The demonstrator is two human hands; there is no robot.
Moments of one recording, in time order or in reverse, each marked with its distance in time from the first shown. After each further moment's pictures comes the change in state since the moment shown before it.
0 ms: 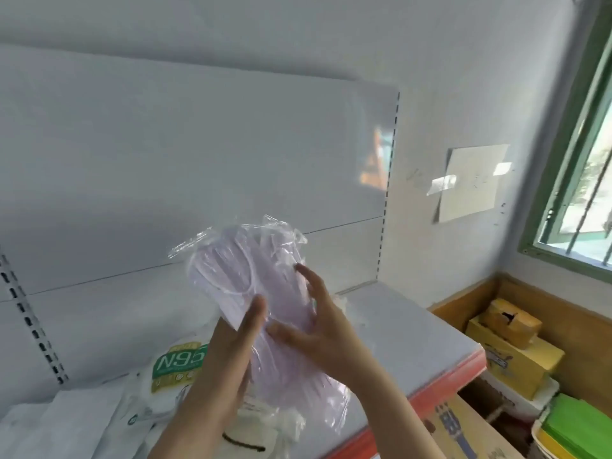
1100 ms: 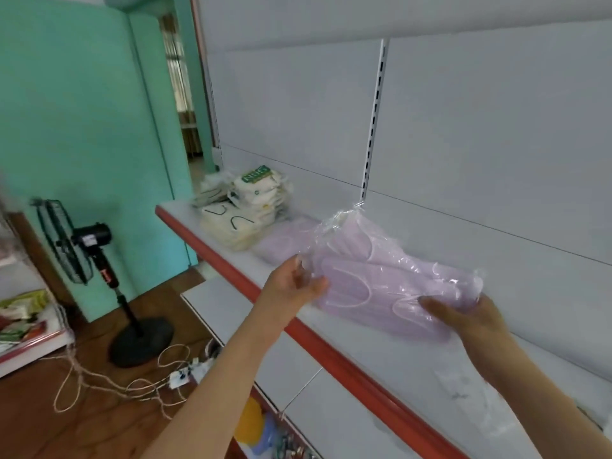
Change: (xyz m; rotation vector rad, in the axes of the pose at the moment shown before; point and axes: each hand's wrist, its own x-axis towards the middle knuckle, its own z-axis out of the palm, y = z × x) left_hand -0.458 0.201 -0.638 0.415 1.033 0.188; right_hand -0.111 -0.268 0.636 0.400 -0.846 -0.082
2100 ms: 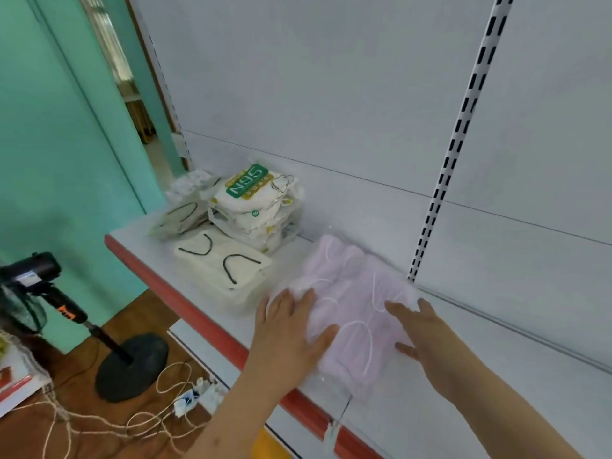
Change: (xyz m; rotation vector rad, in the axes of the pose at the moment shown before) left_hand 0.172 -0.102 -0.115 1.288 -0.209 0.035; right_hand 0.202 0.068 0.187 0.040 0.163 0.672
